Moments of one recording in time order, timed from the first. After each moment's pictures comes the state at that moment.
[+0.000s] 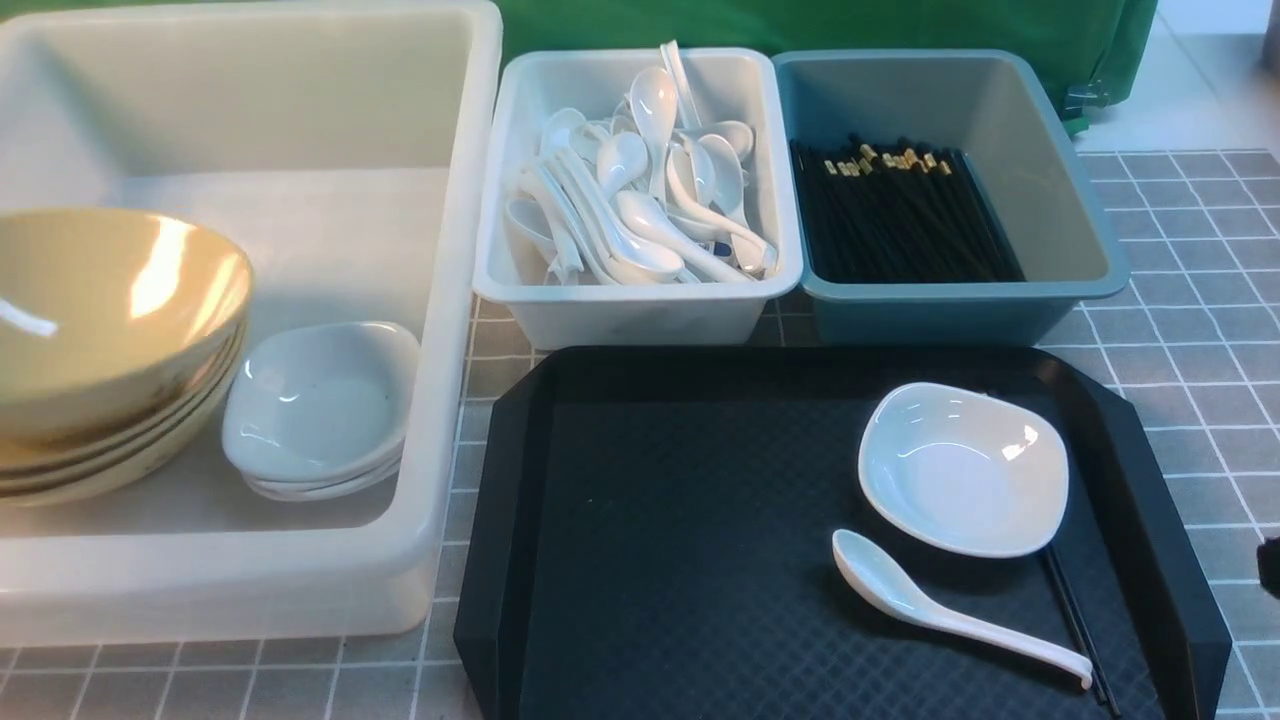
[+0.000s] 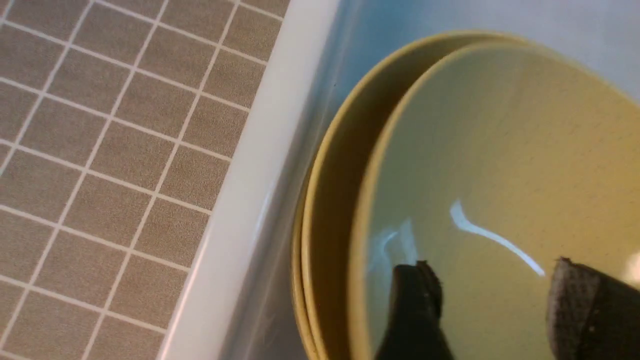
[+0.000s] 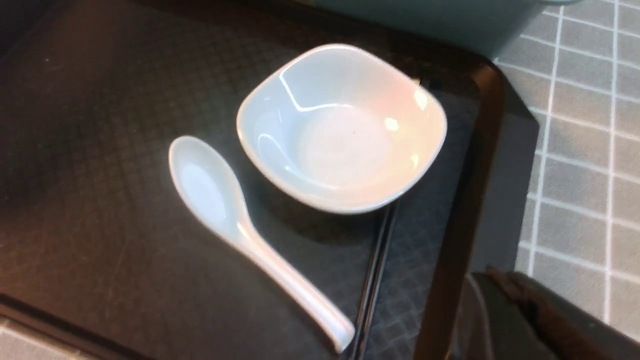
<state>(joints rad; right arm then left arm) 0.14 0.59 -0.39 0.18 0.55 -0.23 0.62 1.43 -1.23 -0.41 0.82 0.41</state>
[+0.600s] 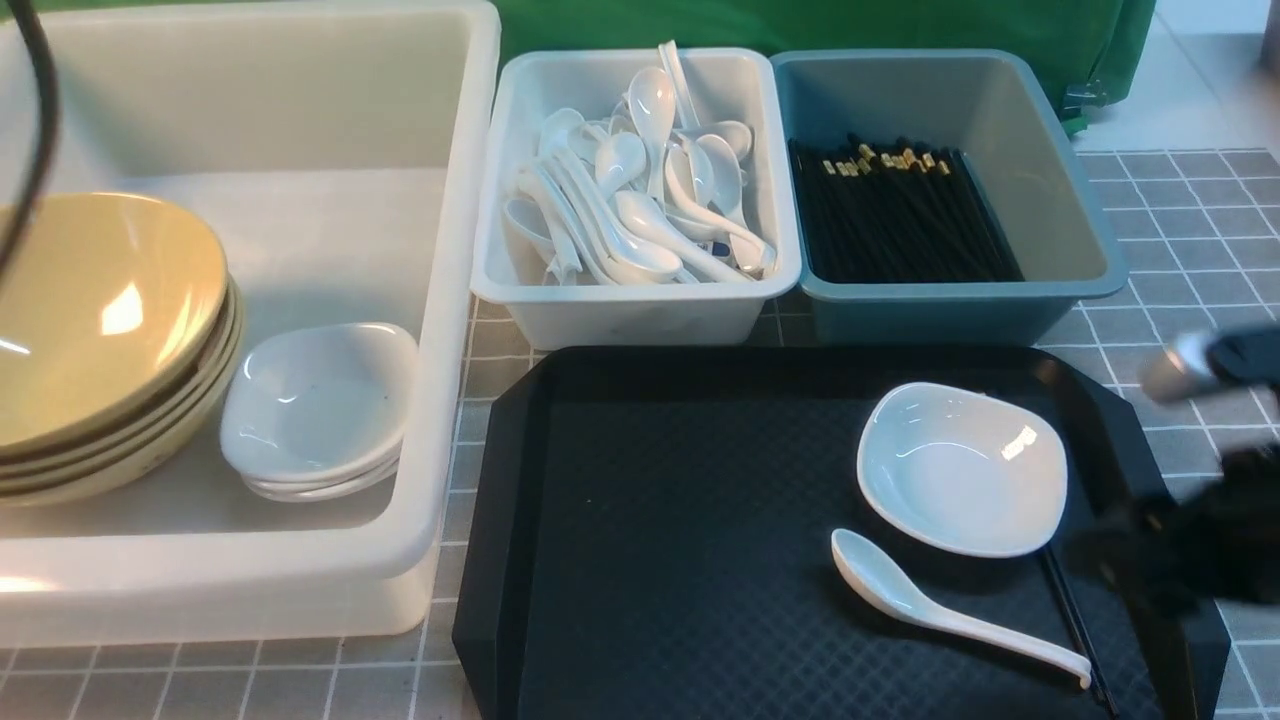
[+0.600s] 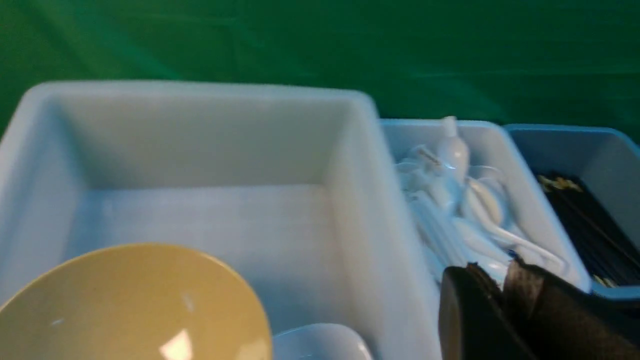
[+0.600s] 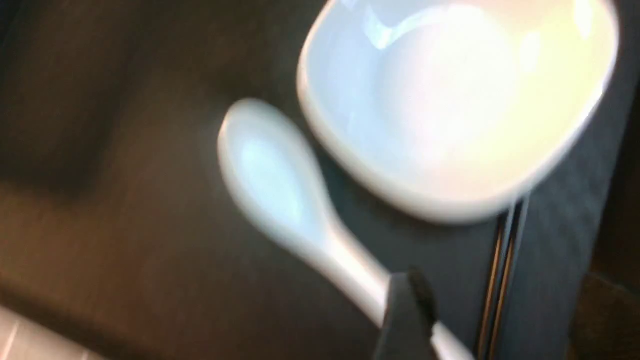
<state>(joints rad) 0.20 1.18 -0.63 0.35 0.54 -0.22 0.22 0.84 -1.18 -0.57 0.87 0.41</state>
